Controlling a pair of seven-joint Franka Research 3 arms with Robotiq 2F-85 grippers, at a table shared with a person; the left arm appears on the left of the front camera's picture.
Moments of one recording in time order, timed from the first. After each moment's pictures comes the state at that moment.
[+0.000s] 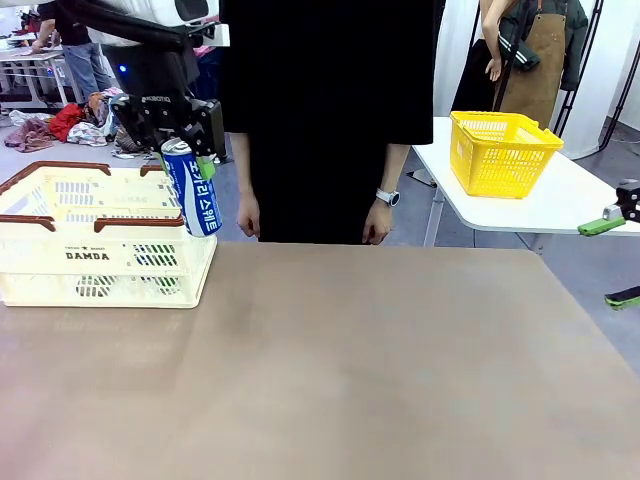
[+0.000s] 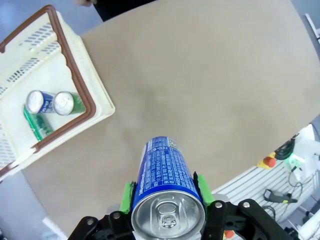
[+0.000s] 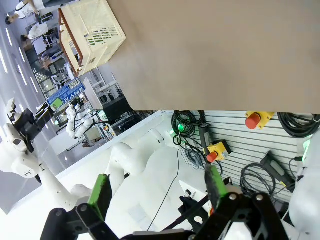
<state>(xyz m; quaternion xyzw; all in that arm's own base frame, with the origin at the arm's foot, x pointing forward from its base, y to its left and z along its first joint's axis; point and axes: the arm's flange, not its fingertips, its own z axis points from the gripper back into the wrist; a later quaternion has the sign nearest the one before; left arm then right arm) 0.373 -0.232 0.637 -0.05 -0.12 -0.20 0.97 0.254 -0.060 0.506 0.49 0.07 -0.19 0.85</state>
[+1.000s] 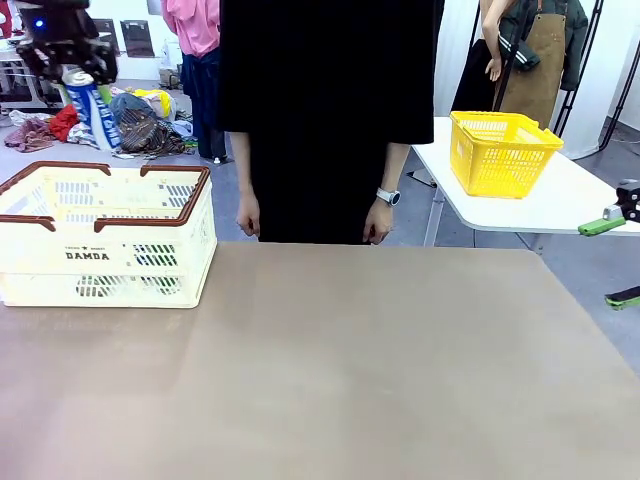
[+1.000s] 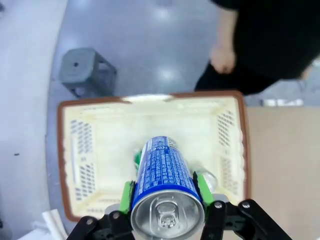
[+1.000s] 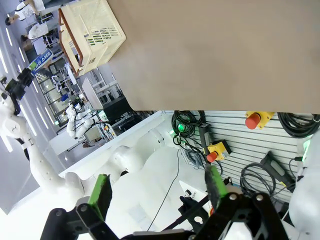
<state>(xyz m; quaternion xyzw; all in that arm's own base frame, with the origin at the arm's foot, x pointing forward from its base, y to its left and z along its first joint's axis) 0.554 -0.029 0.664 0.02 -0.23 0.02 0.97 0.254 -0.060 0.506 0.49 0.07 -0.19 0.85</state>
